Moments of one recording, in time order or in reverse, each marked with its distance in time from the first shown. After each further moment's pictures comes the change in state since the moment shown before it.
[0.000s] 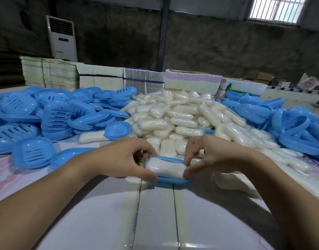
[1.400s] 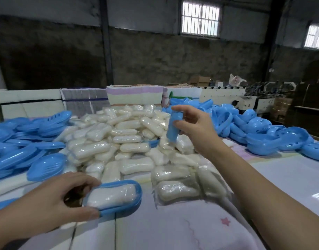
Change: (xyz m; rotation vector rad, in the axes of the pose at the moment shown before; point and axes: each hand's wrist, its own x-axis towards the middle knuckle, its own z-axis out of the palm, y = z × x) left_hand 0.001 -0.032 0.006 0.078 0.076 0.011; right_hand -0.035 0.065 -0.043 0.823 0.912 -0.059
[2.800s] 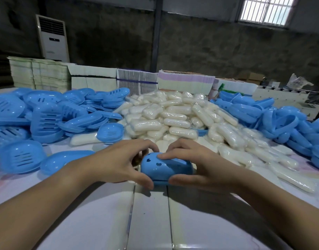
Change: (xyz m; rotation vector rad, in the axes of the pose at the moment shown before) left_hand 0.001 0.036 -0.002 -0.083 -0.072 0.071; right_hand -0.063 -0.005 0.080 -0.698 -0.905 -0.312
